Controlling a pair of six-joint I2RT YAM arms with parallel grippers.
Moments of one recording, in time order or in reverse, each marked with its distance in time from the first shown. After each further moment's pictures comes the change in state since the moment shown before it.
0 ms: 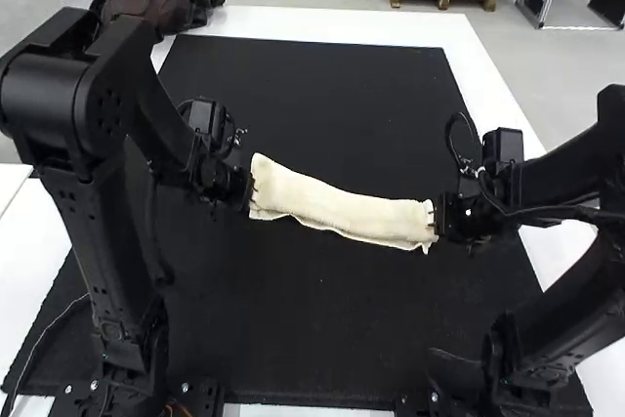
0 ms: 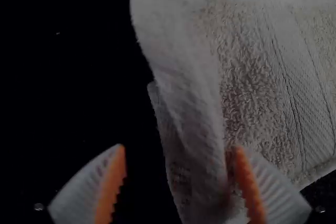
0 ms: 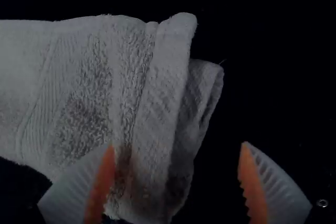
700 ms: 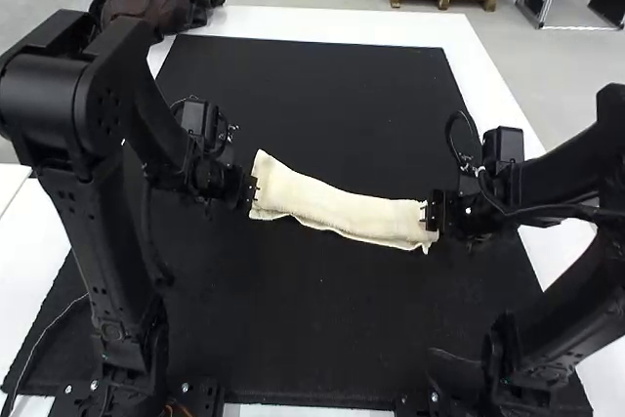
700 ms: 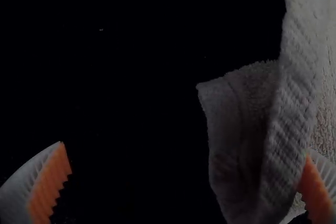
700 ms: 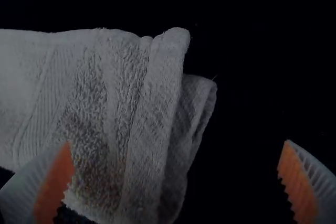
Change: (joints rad) left arm 0.042 -0.002 -0.016 0.065 -0.027 -0.018; right arm 0.000 0.012 0.000 0.040 0.008 -0.007
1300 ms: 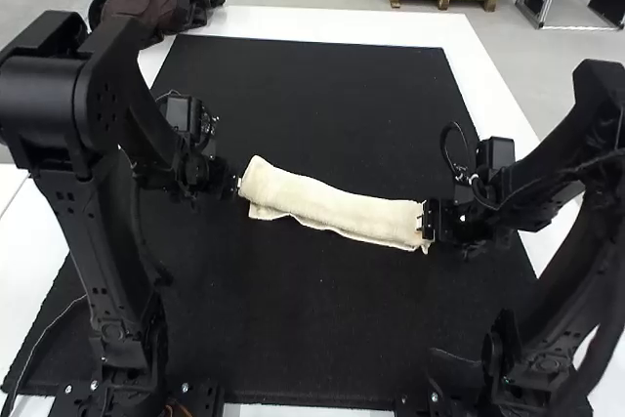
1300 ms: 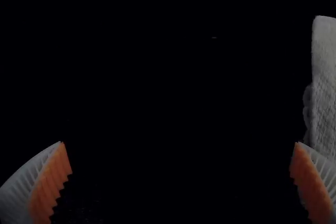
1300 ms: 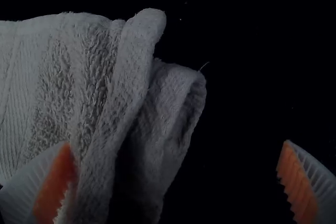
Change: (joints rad) left arm 0.095 -0.010 0.000 0.046 -0.082 0.000; right arm 0.000 0.149 0.000 0.108 0.000 0.000
